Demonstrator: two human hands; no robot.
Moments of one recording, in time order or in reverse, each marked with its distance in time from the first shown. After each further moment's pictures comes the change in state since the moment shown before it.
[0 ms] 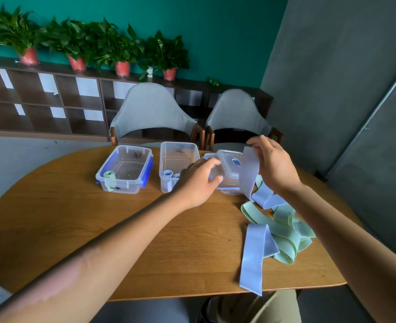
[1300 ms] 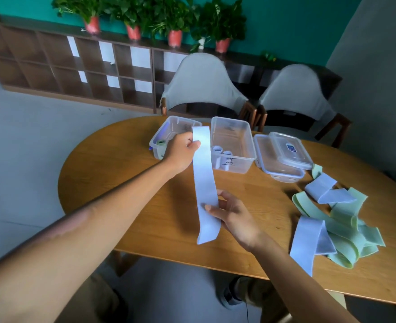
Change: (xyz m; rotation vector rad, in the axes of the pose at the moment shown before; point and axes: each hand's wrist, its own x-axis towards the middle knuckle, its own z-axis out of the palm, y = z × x) left_hand -0.034 -0.135 -0.061 -0.190 0.319 -0.446; right_hand -0.114 -0.153 0.142 1.334 -0.682 0.587
